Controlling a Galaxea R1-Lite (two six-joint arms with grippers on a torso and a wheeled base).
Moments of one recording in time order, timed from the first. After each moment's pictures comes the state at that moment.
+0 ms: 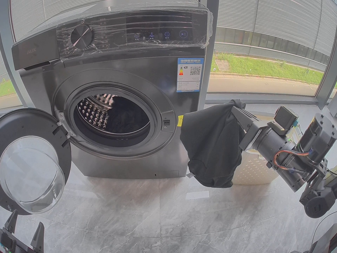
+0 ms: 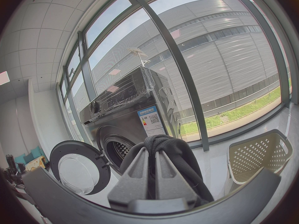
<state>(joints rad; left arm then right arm) 0.00 0.02 -0.02 0.00 0.01 -0.04 0.68 1.67 -0.51 -1.38 -0.20 0.21</state>
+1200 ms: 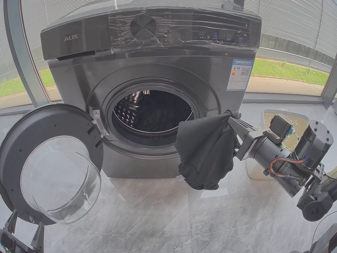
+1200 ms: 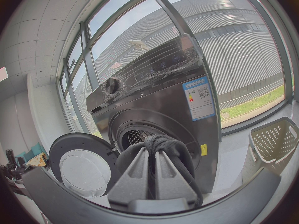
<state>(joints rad) 0.00 0.02 -0.02 0.00 0.01 -0.04 0.68 1.69 -0.48 -1.37 -0.19 0.20</state>
